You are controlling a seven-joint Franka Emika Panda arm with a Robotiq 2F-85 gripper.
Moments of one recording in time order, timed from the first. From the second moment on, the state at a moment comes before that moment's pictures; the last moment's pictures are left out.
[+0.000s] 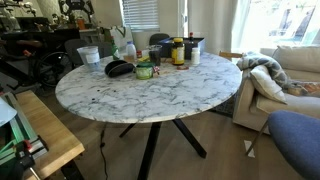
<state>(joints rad) 0.38 -0.21 -0.01 -2.32 0.10 2.20 -1.00</state>
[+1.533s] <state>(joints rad) 0.32 -0.12 0.24 -2.40 -0.07 2.17 -0.52</state>
